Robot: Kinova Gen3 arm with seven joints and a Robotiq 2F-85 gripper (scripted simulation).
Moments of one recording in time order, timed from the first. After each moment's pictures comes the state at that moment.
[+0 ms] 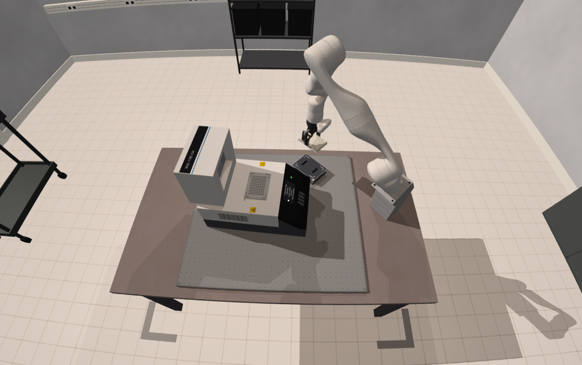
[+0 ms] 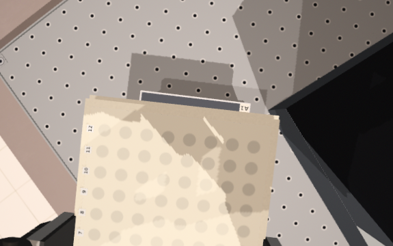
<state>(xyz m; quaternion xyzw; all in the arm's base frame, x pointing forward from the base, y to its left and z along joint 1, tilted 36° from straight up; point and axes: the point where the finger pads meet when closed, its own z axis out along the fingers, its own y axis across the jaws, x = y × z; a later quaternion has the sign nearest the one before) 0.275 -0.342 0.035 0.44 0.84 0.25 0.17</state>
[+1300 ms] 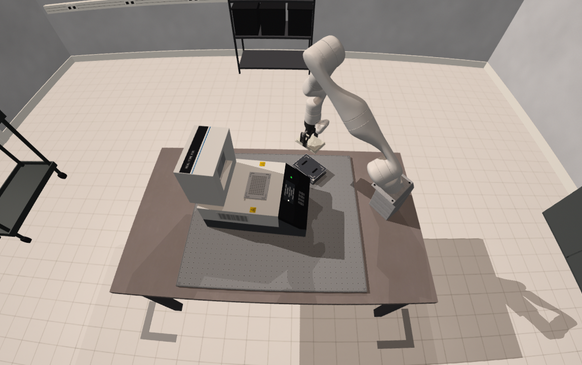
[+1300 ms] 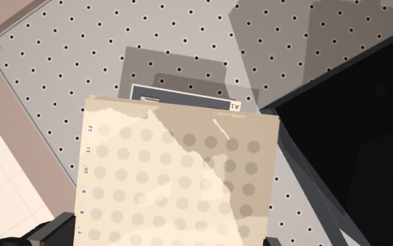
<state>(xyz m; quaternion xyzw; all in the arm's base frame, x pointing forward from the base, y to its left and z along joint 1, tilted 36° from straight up) 0.285 -0.337 0.044 0.42 0.85 0.25 0.18</state>
